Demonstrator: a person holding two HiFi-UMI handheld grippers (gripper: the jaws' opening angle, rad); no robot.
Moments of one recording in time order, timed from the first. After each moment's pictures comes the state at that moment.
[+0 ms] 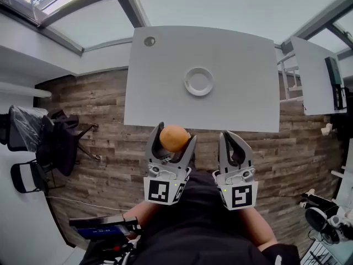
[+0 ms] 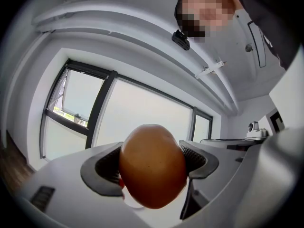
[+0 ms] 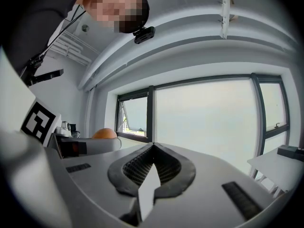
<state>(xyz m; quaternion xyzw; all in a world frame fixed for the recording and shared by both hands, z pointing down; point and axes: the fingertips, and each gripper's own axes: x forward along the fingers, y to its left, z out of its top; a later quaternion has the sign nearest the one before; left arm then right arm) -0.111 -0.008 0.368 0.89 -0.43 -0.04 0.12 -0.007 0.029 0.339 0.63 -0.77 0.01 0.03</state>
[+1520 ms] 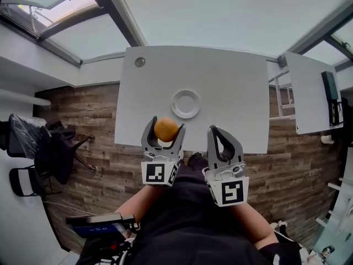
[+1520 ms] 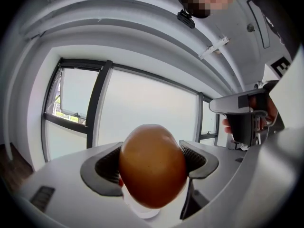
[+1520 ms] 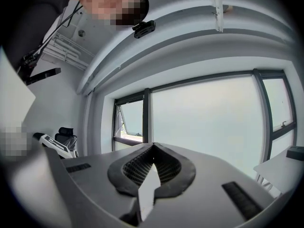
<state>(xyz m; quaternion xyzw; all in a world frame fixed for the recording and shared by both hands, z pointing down) -0.042 -0.102 0.421 0.88 -0.46 0.03 0.10 0.061 -0.053 0.320 0.63 -0.78 0.00 0.00</state>
